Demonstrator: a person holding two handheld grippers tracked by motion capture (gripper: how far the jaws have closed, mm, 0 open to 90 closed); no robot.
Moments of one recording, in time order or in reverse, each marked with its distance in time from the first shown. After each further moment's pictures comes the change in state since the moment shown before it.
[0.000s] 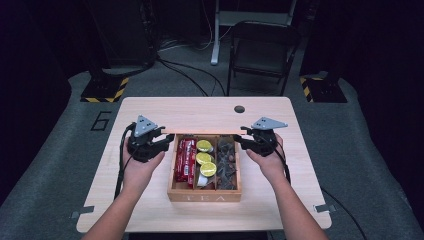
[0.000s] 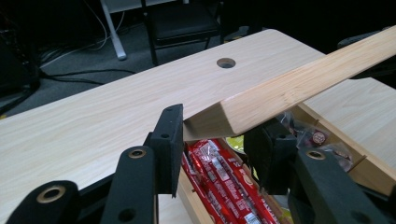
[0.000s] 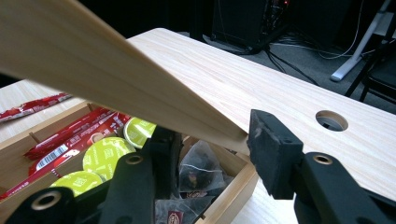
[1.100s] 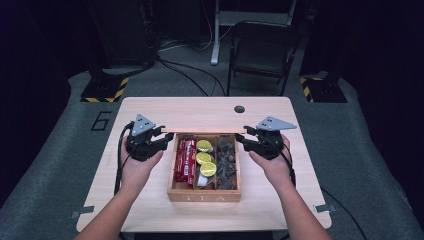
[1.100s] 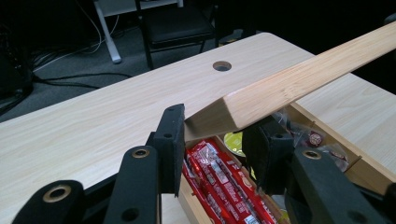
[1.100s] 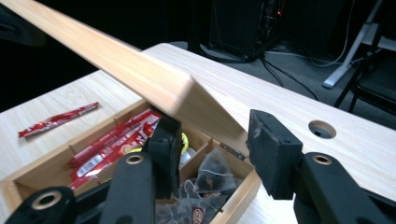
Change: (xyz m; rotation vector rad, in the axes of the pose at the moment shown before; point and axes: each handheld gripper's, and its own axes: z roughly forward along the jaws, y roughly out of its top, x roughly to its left) left arm 0.005 -0.001 0.000 -0.017 -0.028 -0.001; right arm 0.025 0.025 -0.041 -0.028 -0.023 0.003
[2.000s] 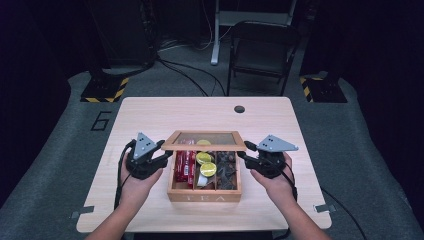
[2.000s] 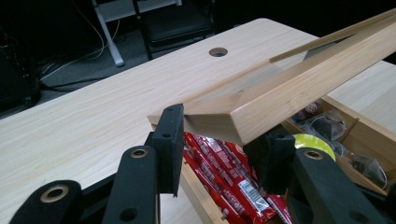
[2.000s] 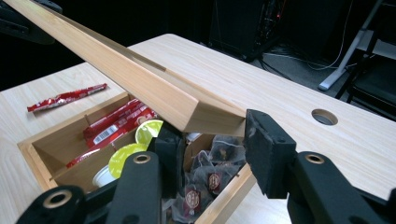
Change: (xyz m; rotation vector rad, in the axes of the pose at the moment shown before) left arm -0.019 -0.041 -0.011 -0.010 0.010 0.063; right arm 0.026 -0.034 -0.020 -0.011 -0.017 -0.051
